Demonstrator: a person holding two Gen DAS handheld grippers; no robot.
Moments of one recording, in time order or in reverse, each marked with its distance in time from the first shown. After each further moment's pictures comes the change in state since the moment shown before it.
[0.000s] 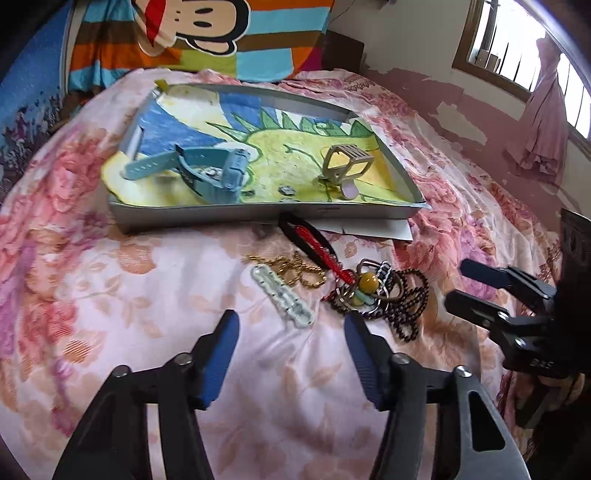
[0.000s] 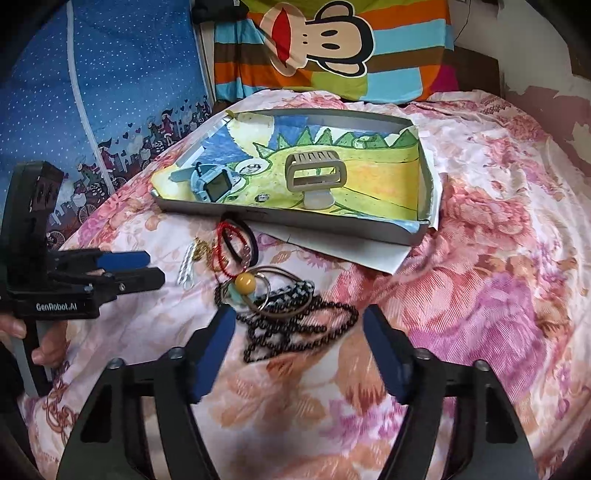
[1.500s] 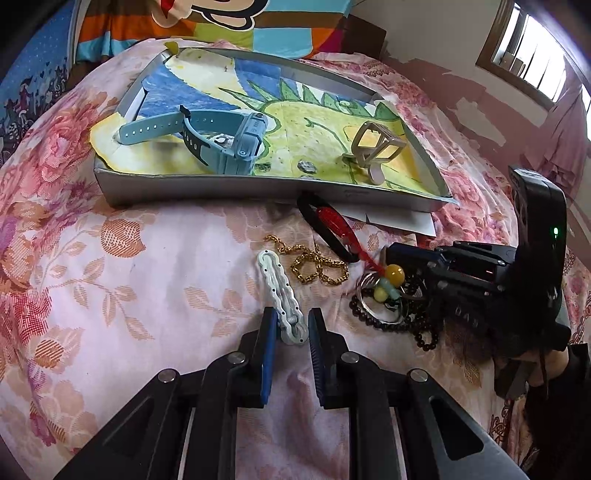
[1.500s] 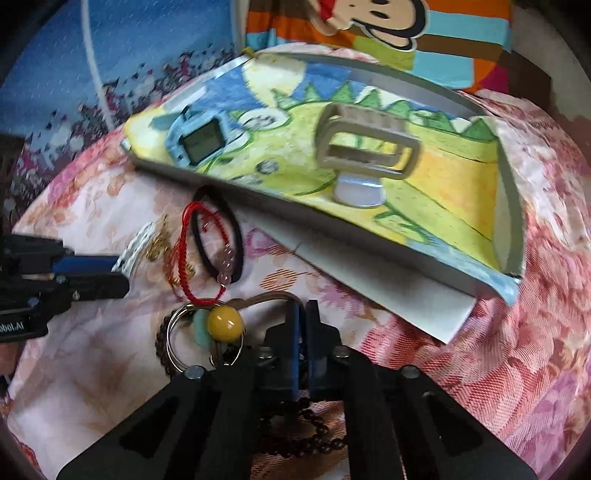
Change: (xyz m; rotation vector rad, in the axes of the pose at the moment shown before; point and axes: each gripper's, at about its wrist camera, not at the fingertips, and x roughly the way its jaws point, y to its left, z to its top) left arm 0.028 0.012 0.003 -0.068 0.072 0.021; right arm 0.087 0.012 0.031 -0.157 0.140 0.031
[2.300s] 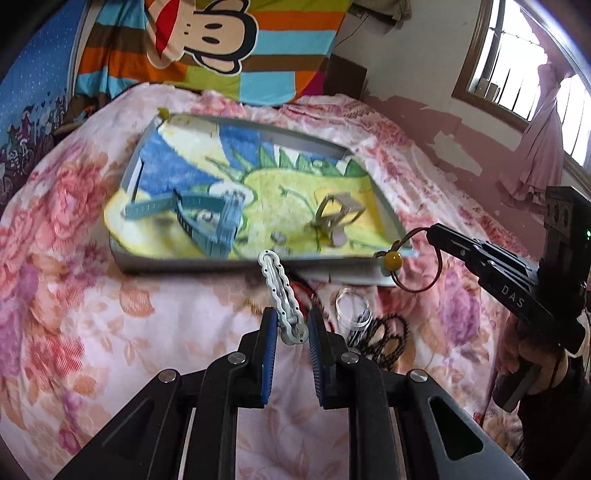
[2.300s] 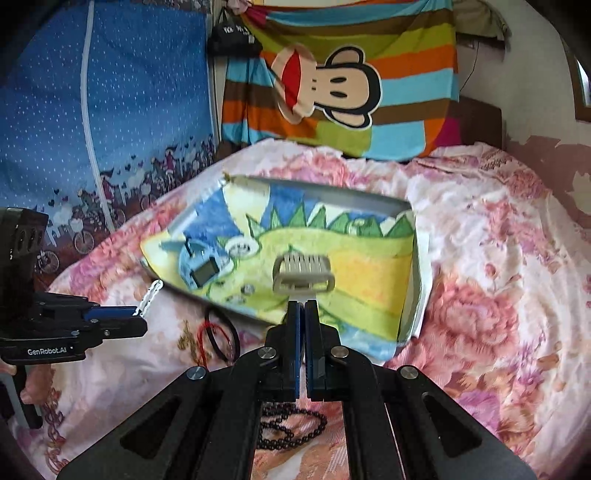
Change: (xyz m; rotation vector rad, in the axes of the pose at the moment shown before) left arm -0.052 -0.016 0.021 0.024 -0.175 -0.048; right arm -0.105 -0.019 0.022 0.075 -0.336 -0.070
